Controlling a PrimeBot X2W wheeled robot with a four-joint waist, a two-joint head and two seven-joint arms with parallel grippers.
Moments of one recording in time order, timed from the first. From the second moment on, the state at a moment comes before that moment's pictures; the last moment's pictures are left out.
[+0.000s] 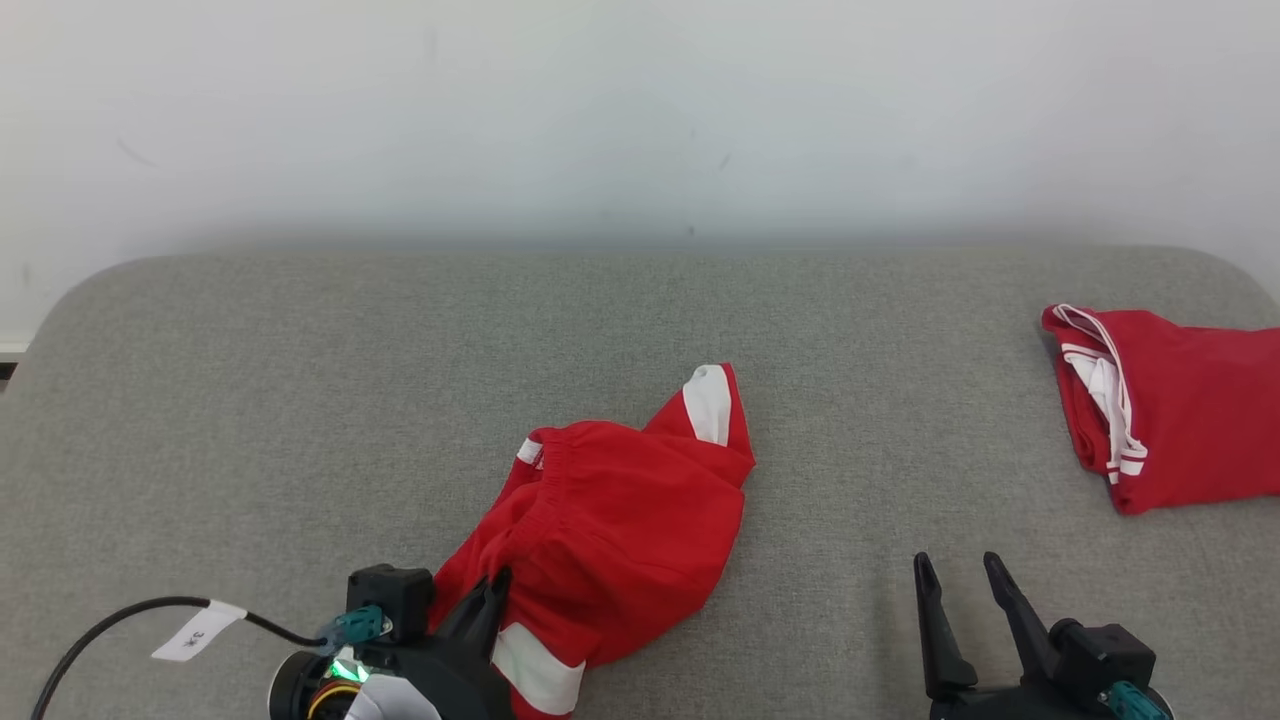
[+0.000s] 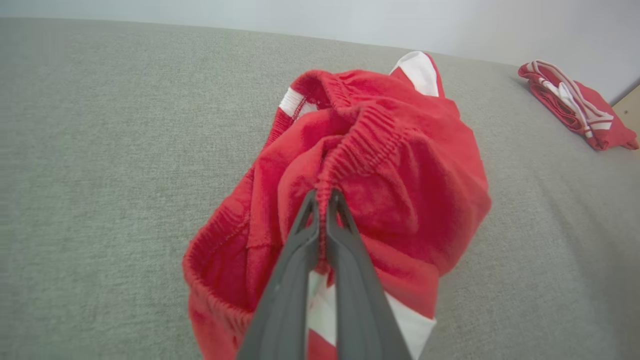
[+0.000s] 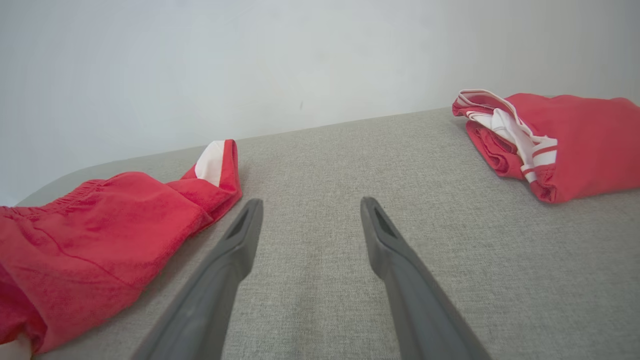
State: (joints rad) left arm -0.32 0.28 -0.61 0.42 -0.69 0.03 -0.01; right arm -0.07 -0.05 0.05 0.38 0.23 0.13 -0.26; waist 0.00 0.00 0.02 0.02
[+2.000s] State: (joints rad) left arm -0.26 0.32 -0.50 0.28 -0.60 0.16 -0.26; right arm -0.89 -0.24 0.29 1.20 0.46 0.13 -0.18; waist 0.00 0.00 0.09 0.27
